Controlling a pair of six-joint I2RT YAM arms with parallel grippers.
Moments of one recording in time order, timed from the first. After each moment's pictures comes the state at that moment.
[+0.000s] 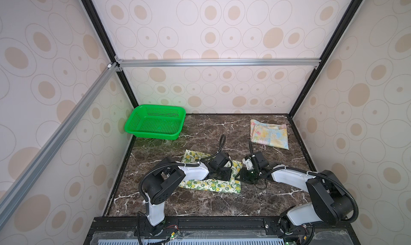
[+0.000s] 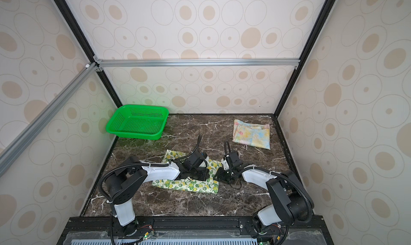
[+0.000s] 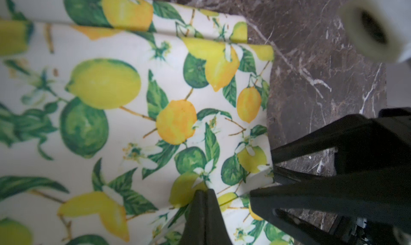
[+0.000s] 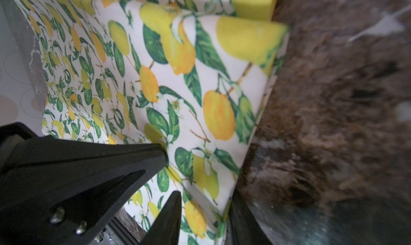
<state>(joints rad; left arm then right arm) -0.89 1.85 0.99 -0.08 0.23 -0.64 0.46 1.45 0.61 -0.28 -0.43 0.66</state>
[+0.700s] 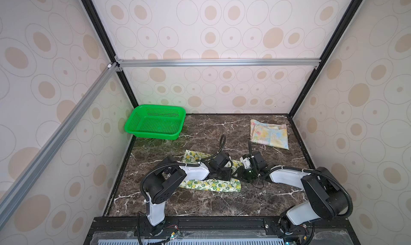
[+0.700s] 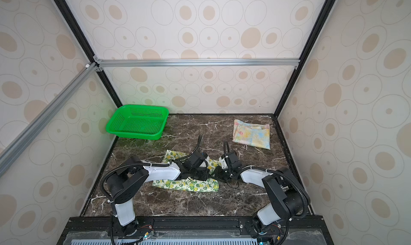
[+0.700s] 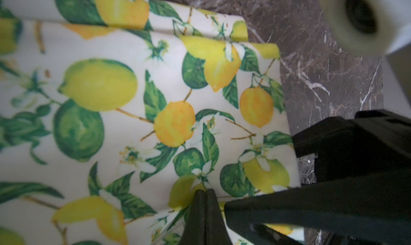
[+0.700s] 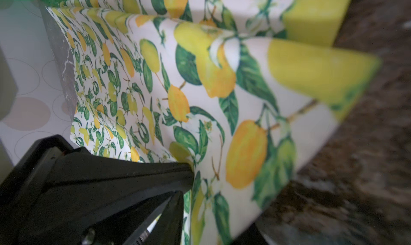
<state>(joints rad) -0.90 1.86 0.99 -0.05 0.23 -0.65 0.49 1.51 0.58 -0.09 -0.48 0.73</state>
